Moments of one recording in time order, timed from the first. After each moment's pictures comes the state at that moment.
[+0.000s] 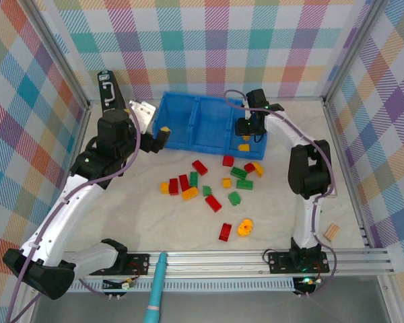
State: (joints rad) left arm -0.43 1.11 1.28 -0.54 -0.11 0.23; right arm 0.30 2.07 1.76 -0.74 -0.06 0.15
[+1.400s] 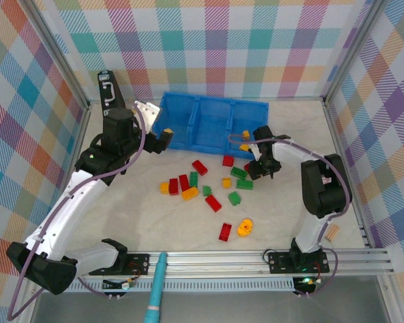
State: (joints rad) left arm -0.43 1.15 1.28 -0.55 -0.09 0.24; right arm 0.31 1.82 1.17 -0.75 0.06 -0.09
